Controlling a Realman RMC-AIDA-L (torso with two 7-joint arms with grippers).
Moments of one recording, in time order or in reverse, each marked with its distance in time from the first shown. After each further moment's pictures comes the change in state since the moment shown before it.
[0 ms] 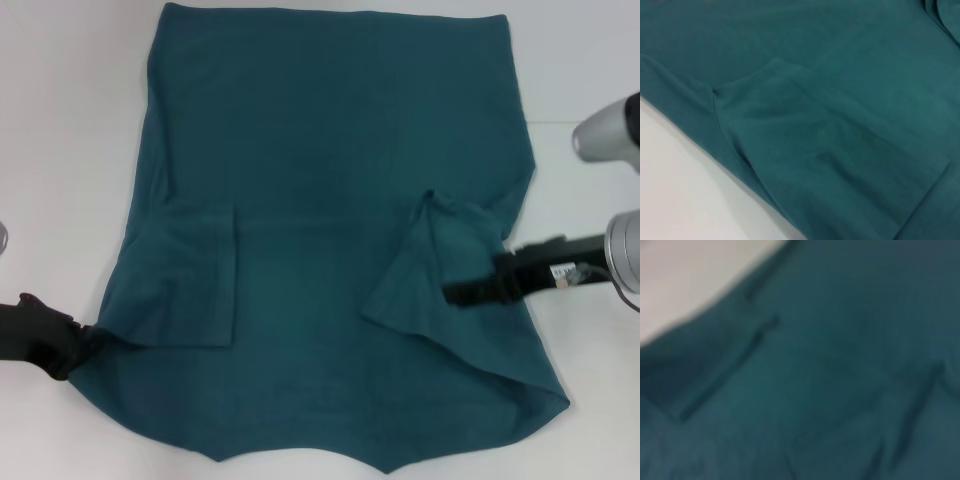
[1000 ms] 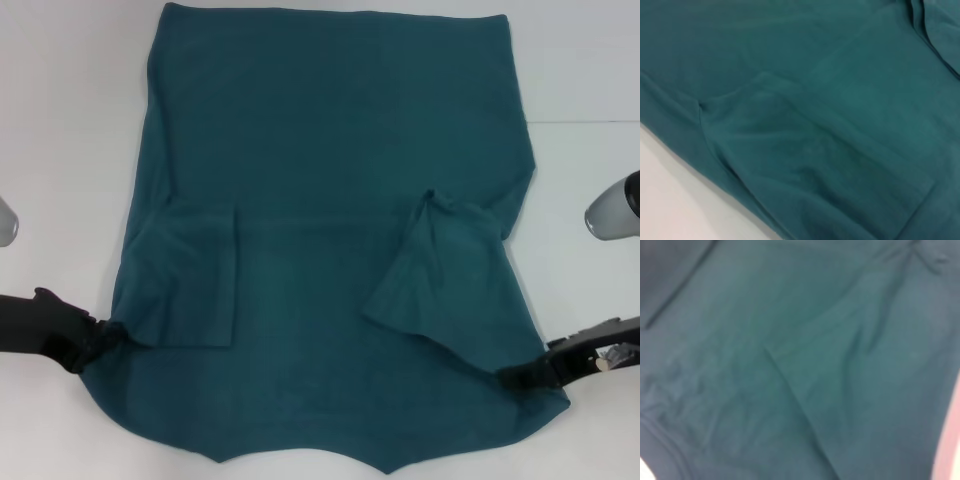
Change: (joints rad) left arm -0.026 0.001 0.001 -0.009 -0.011 0.029 -0.036; right arm -0.138 0.007 -0.129 -0.193 -0.208 -0.160 0.231
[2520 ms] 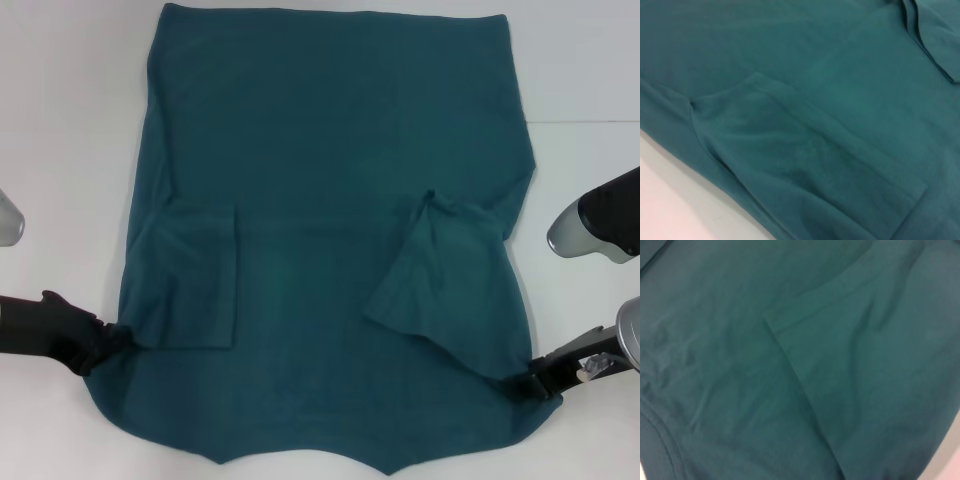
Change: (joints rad) left arm -0.009 0.000 0.000 -0.015 -0.002 0.011 -0.015; right arm 0.065 -0.004 -0.057 0.092 -0.058 0.013 0.004
